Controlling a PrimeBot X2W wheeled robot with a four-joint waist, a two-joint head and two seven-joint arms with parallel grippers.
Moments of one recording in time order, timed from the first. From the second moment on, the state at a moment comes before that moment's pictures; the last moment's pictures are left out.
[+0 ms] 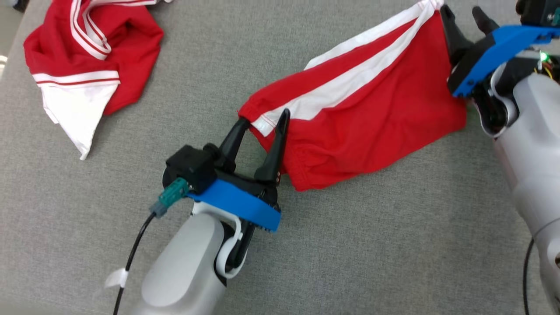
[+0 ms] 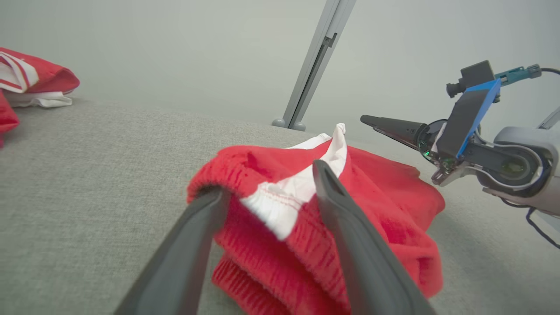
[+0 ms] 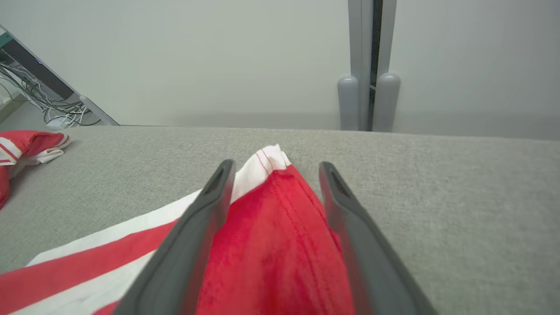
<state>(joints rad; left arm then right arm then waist) -0.52 0.05 -0.51 0.37 -0.55 -0.13 -0.26 -1.16 -0.24 0.31 1.13 0.56 0.13 -0.07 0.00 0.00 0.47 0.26</state>
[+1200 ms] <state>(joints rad) -0.23 0.05 -0.08 0.16 -0.25 -0.08 -0.26 -1.01 -0.39 0.58 1.16 0.65 0.13 -0.03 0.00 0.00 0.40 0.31</state>
